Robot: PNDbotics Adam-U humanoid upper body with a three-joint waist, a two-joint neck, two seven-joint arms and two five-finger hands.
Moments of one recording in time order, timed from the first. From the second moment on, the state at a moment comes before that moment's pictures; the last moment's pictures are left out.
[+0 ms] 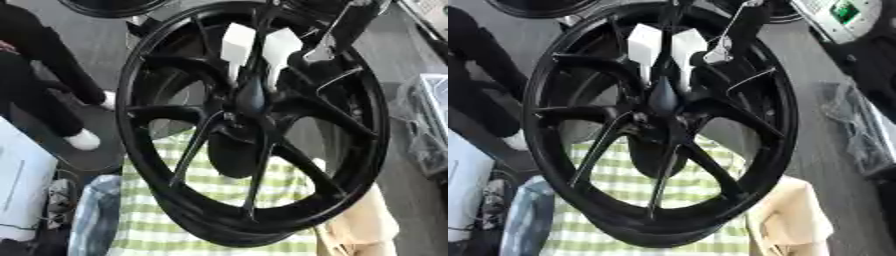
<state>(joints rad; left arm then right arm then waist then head) -0.13 0.34 0.08 -1.79 0.17 0.12 0.35 -1.04 -0.76 0.48 -1.44 0.19 -0.28 0.82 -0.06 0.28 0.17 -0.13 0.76</state>
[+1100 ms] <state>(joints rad) -0.13 0.34 0.08 -1.79 0.17 0.12 0.35 -1.03 -0.75 0.47 -1.37 0.26 -0.29 0.81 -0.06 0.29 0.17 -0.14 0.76</state>
